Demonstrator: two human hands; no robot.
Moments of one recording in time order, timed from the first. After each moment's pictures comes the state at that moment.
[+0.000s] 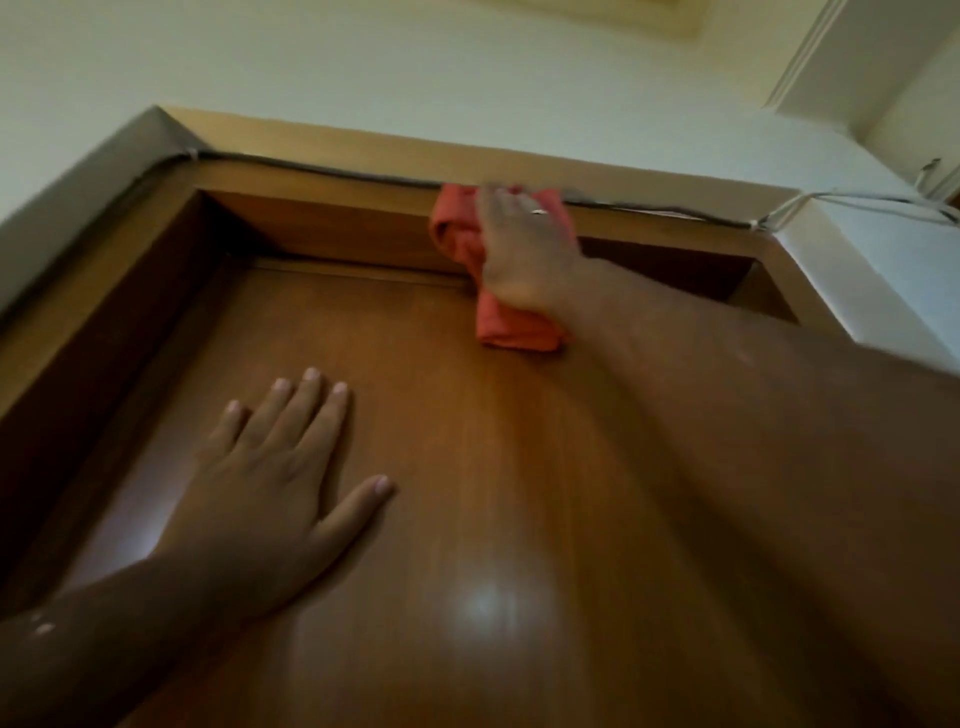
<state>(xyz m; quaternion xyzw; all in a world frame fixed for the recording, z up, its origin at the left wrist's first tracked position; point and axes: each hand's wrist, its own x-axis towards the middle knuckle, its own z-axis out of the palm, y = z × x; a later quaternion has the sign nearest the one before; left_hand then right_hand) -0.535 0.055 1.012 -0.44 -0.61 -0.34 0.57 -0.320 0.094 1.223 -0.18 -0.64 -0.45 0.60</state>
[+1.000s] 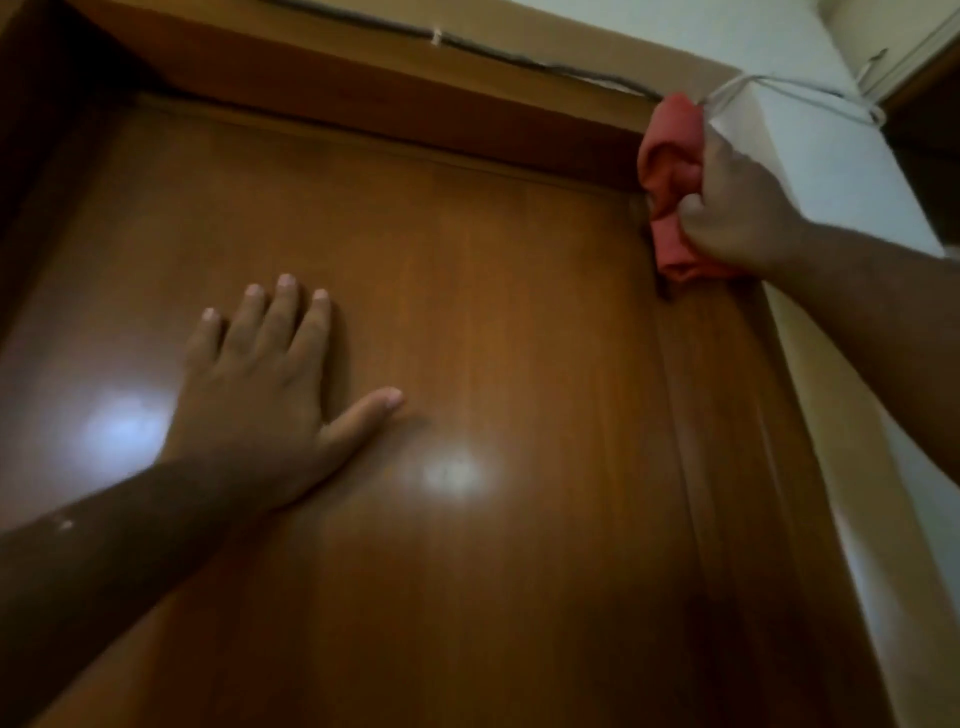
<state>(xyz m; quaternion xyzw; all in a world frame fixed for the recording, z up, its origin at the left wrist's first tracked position) -0.458 0.068 0.975 -0.48 -0.60 -0.36 0.52 -0.099 0.186 1.158 -0.34 -0.62 -0.33 0.62</state>
